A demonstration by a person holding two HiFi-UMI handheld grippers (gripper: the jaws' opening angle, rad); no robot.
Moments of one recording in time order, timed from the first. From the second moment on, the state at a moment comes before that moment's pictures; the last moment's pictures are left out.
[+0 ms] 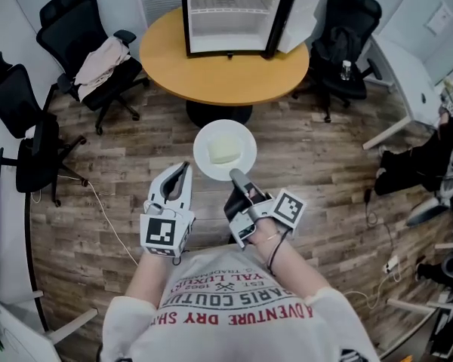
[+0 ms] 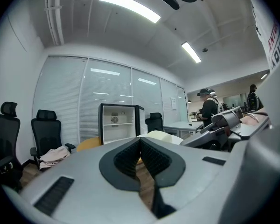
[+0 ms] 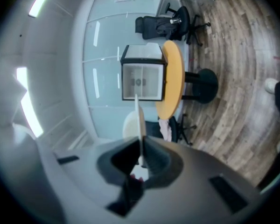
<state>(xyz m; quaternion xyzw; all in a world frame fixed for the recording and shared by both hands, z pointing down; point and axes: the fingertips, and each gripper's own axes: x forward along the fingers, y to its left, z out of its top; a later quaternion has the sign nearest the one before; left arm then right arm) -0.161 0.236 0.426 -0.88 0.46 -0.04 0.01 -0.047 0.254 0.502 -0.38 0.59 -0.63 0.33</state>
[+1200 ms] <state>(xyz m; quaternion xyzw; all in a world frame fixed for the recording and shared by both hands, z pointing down) 0.048 0.009 0.424 -0.84 0.54 -0.04 0.00 0.150 0.003 0.503 -0.31 0.63 -0.67 0.26</state>
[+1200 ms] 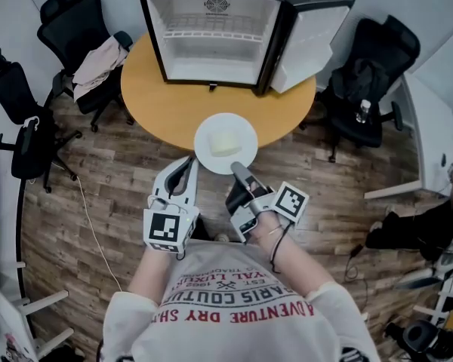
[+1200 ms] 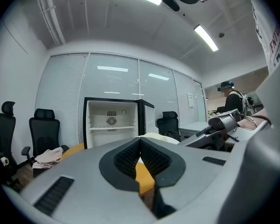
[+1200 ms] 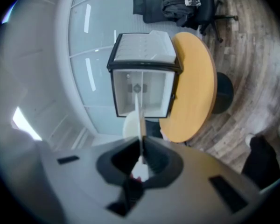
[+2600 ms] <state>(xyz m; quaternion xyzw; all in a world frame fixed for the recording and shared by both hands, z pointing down) -0.053 -0.318 0.414 -0.87 0.50 -0.03 0.00 0.062 -0.312 0.489 -0.36 0.60 -0.64 0.31</state>
